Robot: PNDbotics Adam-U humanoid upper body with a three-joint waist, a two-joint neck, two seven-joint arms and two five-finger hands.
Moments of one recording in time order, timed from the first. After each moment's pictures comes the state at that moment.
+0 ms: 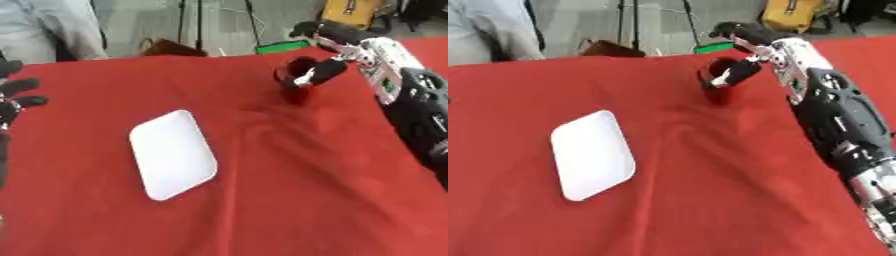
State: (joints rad) left arm -0.26 0.21 -0.01 -1.87 0.14 -0.22 -0.14; right arm -0.94 -0.54 0.14 -0.88 0.95 -0.29 0.29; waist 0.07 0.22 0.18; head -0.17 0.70
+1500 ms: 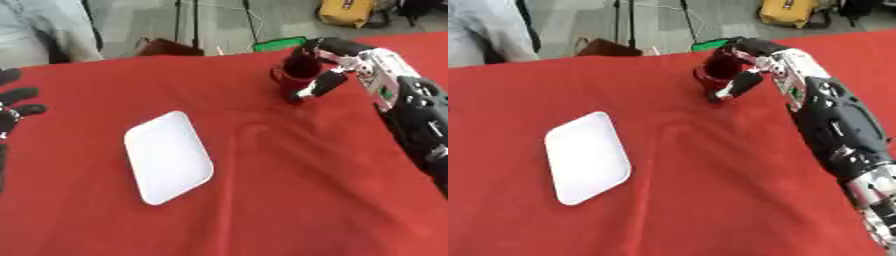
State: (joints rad) left arm -0.26 0.20 -0.02 -1.87 0.17 -0.22 -0.16; right arm -0.93 -0.55 0.13 -0.83 0.93 -0.31 0.32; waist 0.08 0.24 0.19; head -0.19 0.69
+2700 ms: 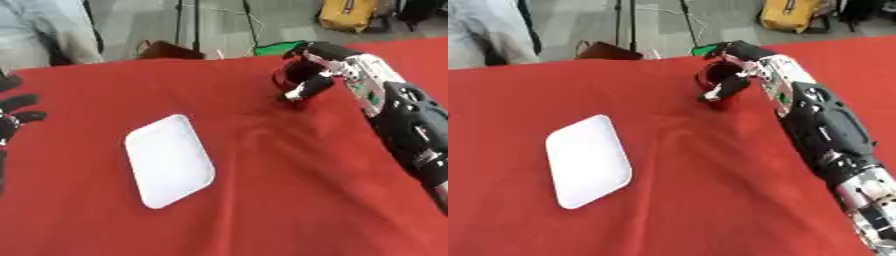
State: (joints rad) left arm -0.26 0.20 -0.03 -1.87 0.17 -0.22 -0.17; right arm -0.94 -0.52 0.14 -0.84 0.93 -0.26 0.31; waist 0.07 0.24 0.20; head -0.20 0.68
